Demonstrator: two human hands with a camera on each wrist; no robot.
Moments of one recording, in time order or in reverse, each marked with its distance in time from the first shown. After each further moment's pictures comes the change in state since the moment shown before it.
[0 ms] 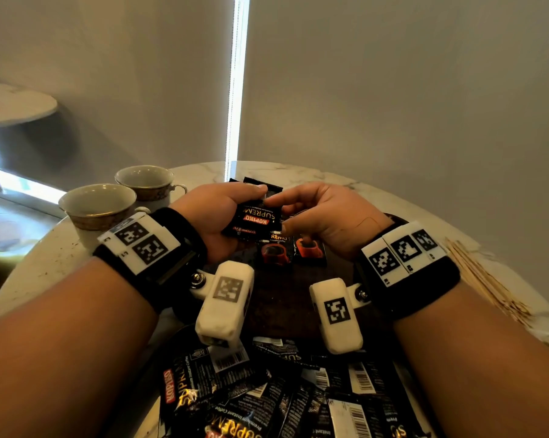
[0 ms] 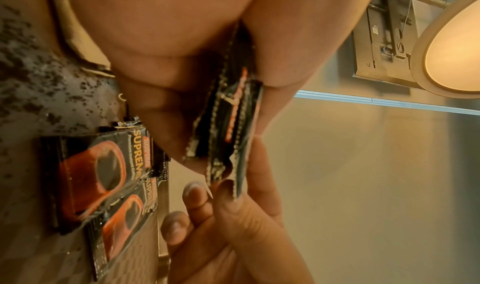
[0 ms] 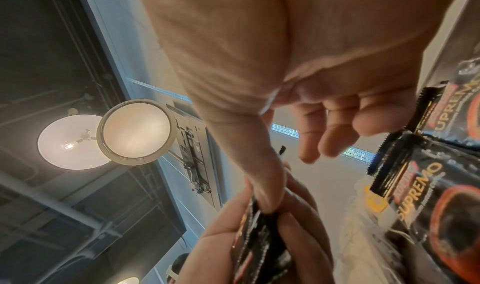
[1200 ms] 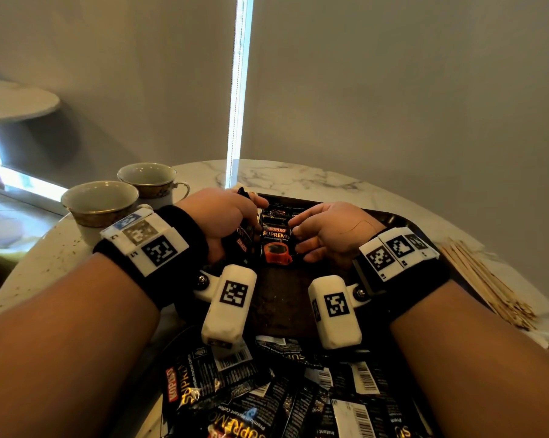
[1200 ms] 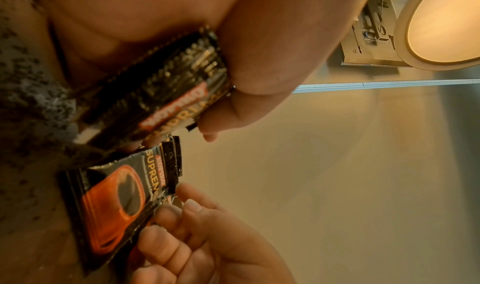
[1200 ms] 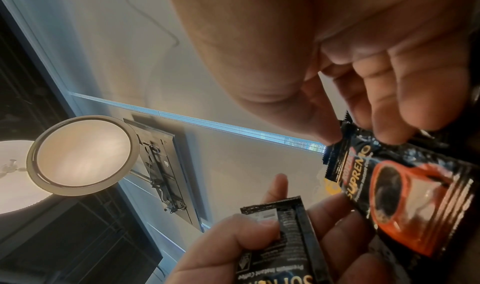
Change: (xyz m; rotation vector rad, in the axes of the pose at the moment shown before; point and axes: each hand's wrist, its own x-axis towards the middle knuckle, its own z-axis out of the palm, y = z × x) left_hand 0.009 -0.003 -0.006 0.197 0.139 -0.042; right_hand 0.005 0.008 0.004 -0.003 0.205 0.447
